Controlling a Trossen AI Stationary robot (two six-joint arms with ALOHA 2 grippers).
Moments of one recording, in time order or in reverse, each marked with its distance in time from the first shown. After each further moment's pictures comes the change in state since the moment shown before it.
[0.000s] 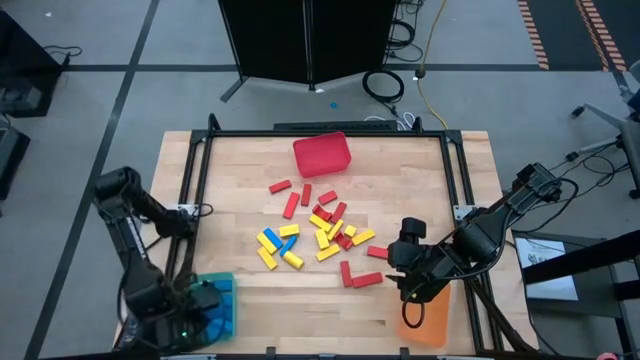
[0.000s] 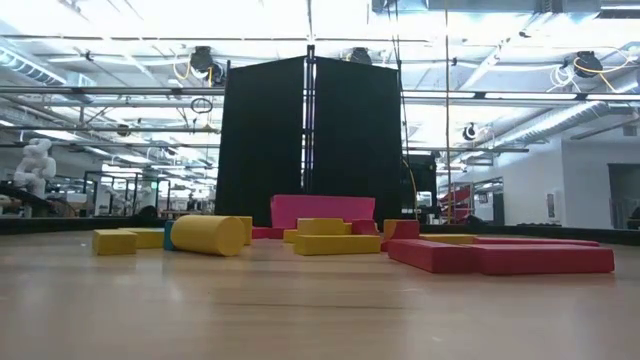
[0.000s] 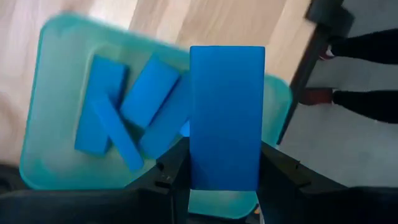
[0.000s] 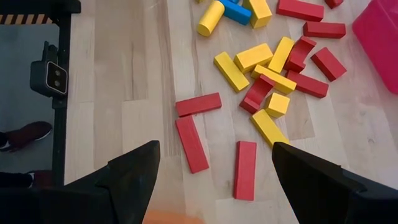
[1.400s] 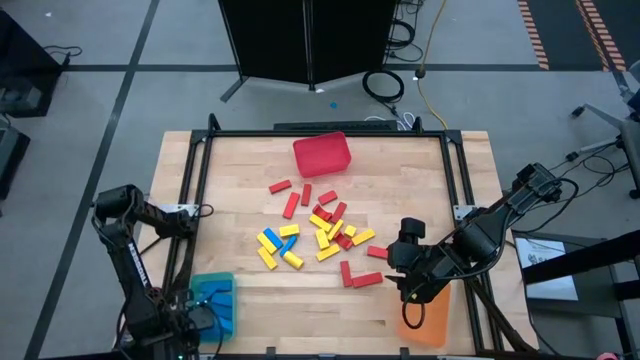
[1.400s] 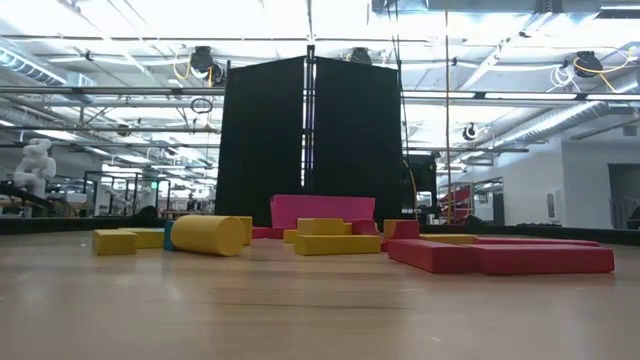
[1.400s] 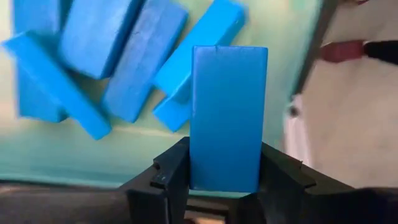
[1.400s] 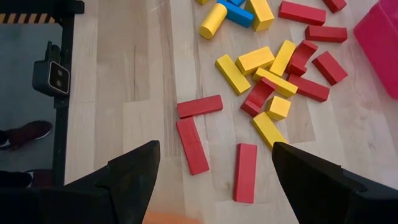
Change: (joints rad) left arm -0.097 0.161 -0.001 0.088 0.110 0.016; right arm 0.000 0.000 0.000 0.009 -0.001 -0.019
